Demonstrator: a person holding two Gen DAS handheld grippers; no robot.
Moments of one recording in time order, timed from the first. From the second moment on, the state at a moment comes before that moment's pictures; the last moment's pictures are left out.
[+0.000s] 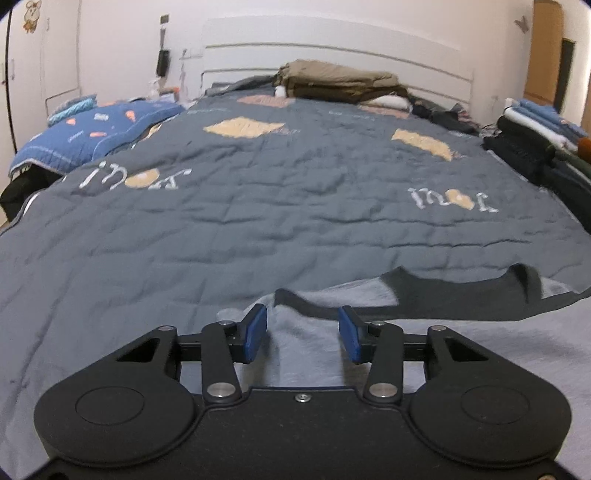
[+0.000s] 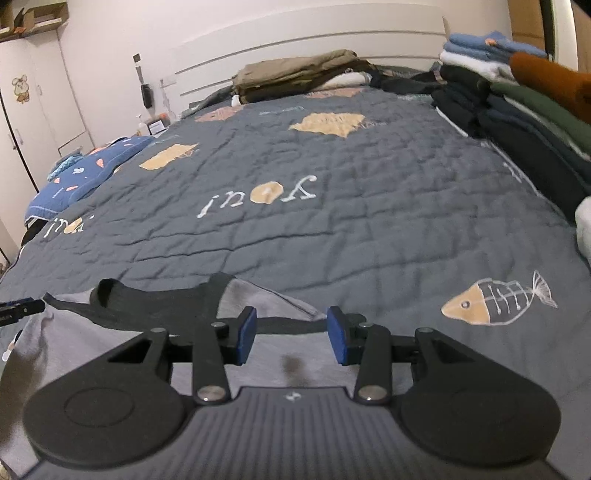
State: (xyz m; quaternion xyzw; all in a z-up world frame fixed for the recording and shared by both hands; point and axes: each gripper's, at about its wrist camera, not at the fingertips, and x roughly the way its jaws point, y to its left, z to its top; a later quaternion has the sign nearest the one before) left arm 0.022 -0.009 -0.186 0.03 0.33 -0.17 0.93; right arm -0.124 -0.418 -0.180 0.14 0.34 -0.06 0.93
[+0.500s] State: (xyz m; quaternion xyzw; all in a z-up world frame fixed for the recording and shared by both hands) left arm 0.039 -0.005 -0.202 -0.02 0.38 -0.18 0.91; right arm -0.130 -0.444 -0.193 0.15 0.34 -0.07 0.92
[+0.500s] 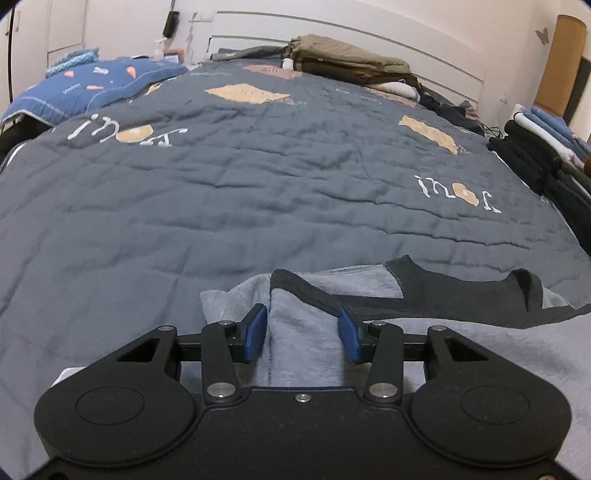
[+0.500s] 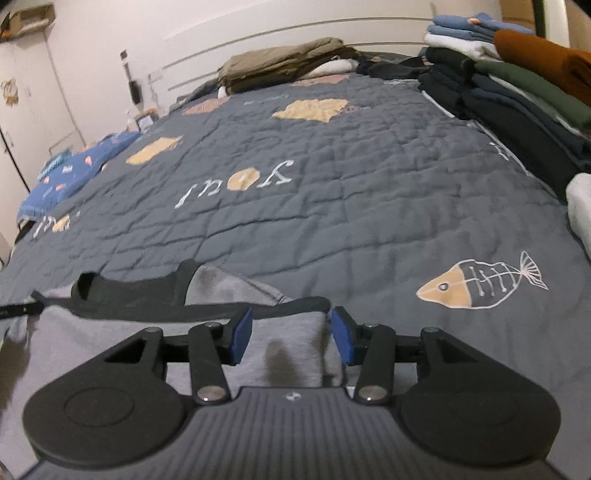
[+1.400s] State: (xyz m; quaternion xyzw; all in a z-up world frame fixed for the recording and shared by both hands) left arm 0.037 0.000 -0.189 -0.02 0.35 -0.18 0.92; right arm -0.103 -0.443 -0.215 0.24 0.31 -0.06 0.92
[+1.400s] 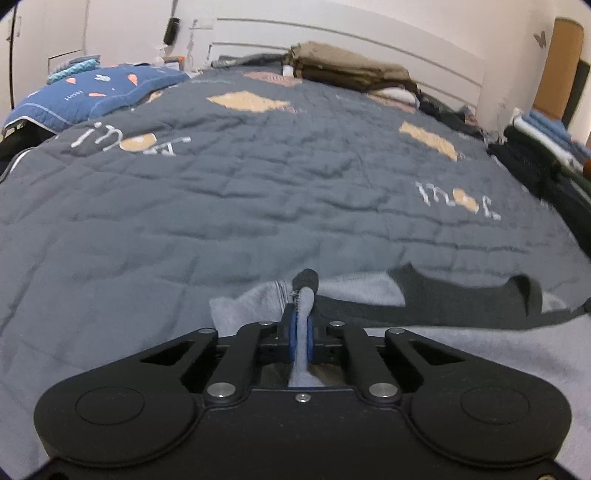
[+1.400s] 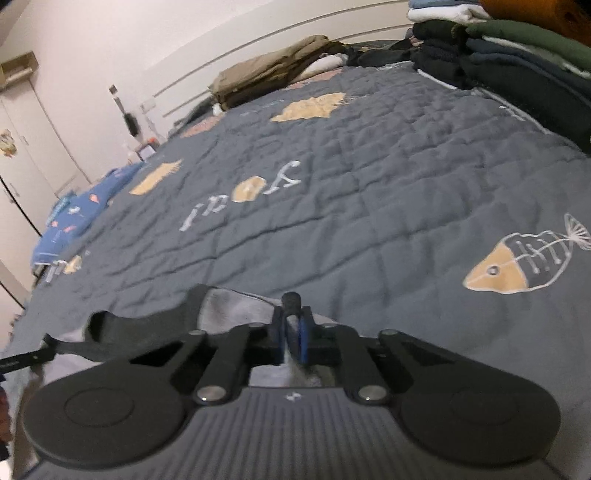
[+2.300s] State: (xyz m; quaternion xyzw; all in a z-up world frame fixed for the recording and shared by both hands) left arm 0.089 -0.001 -0.195 0.01 0.34 -0.16 0.93; right arm -0.040 -0.459 -0.225 0.23 0.28 -0.06 0.93
